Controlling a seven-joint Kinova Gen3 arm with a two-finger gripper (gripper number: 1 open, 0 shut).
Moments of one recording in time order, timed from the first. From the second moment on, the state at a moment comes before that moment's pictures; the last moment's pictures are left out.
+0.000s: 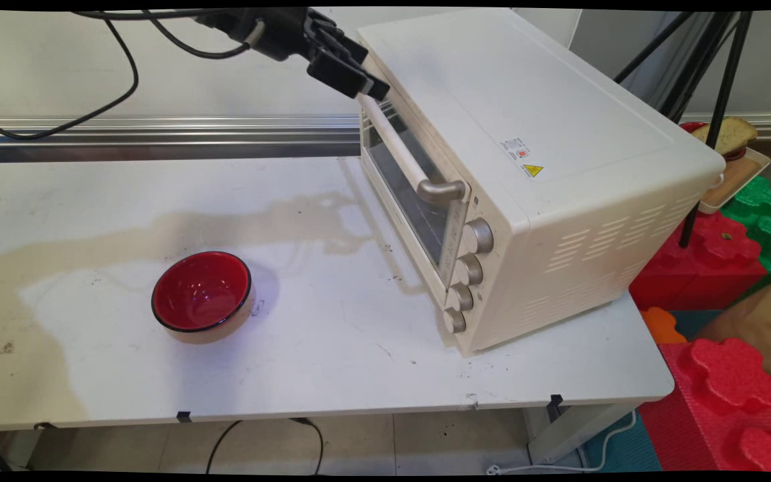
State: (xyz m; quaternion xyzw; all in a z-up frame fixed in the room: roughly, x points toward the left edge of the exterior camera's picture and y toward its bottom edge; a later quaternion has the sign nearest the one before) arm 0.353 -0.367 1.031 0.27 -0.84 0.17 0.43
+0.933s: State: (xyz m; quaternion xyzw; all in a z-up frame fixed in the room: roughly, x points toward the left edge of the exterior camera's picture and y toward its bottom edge) arm 0.333 -0.379 1.017 0.28 -0.85 0.16 0.41
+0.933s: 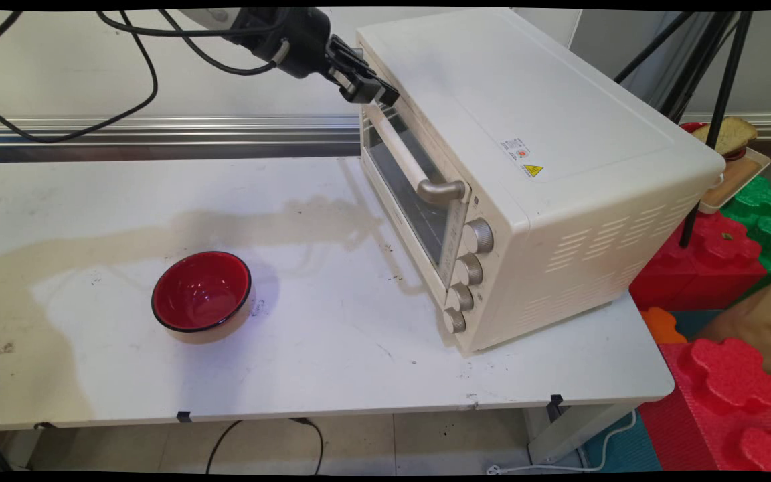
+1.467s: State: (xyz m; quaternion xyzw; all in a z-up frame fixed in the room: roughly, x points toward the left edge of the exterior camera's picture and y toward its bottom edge) arm 0.324 -0.389 1.006 0.29 -0.85 0.15 0.41
